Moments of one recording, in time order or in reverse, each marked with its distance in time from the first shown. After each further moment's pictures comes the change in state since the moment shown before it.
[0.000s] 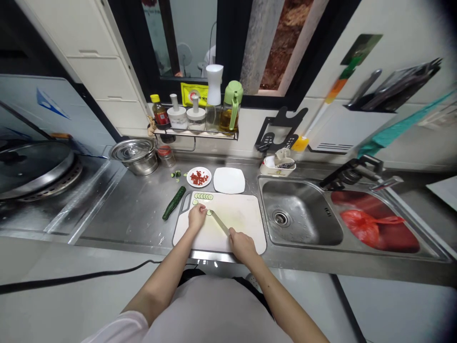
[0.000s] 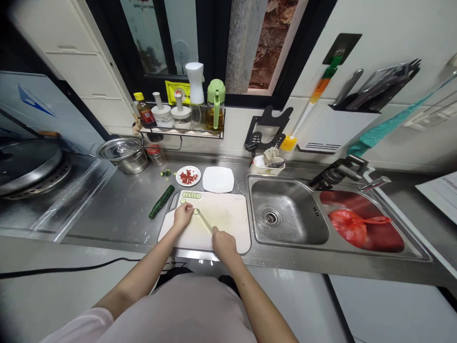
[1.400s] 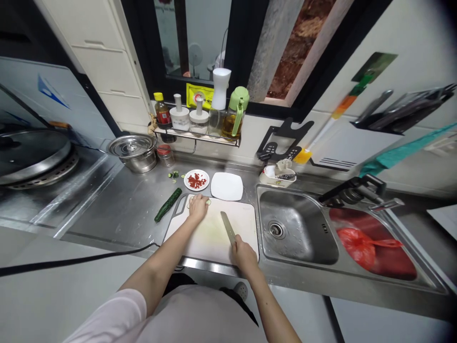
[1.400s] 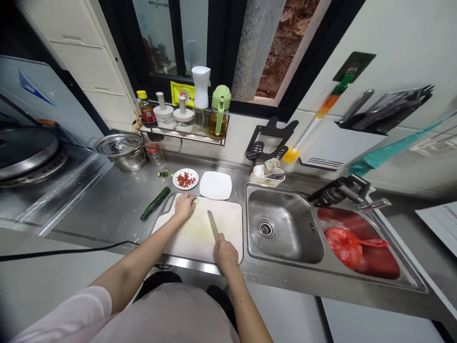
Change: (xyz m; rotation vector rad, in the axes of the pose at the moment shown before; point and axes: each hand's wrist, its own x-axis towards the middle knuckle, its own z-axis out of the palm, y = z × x) left_hand 0.036 0.057 0.000 0.397 -0.047 0.217; right_hand 0.008 0.037 0.001 0.133 -0.043 0.224
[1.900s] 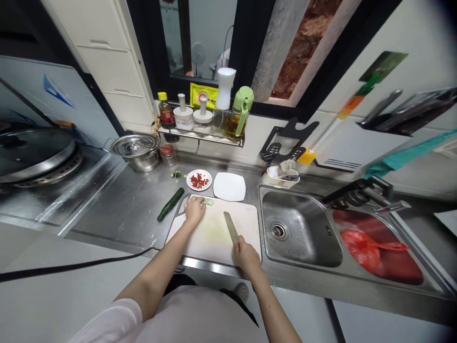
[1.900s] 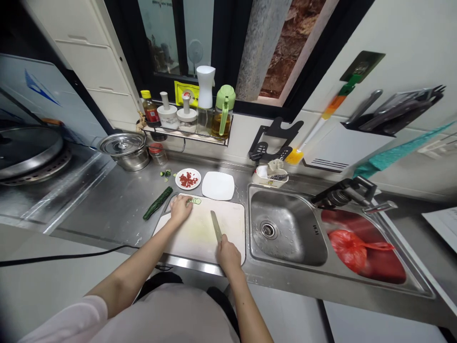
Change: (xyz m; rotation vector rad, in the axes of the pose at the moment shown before) left_hand -0.013 -0.018 -0.006 -0.097 0.075 -0.172; right_hand -0.002 -0.002 -0.003 0.003 0.009 0.011
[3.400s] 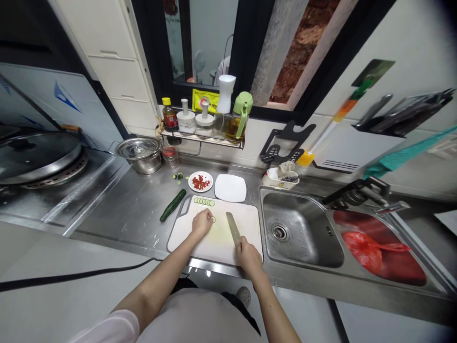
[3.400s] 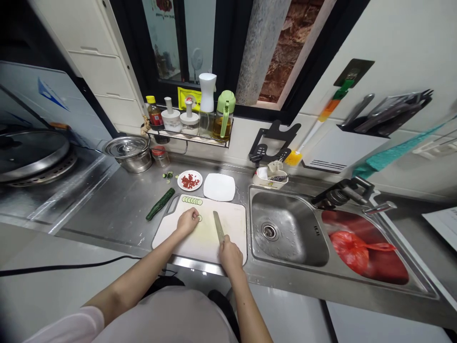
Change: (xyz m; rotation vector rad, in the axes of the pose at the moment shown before) left_hand -0.042 0.010 0.010 -0.125 -0.210 0.004; right_hand -0.001 0.000 0.007 -0.006 0.069 0.034
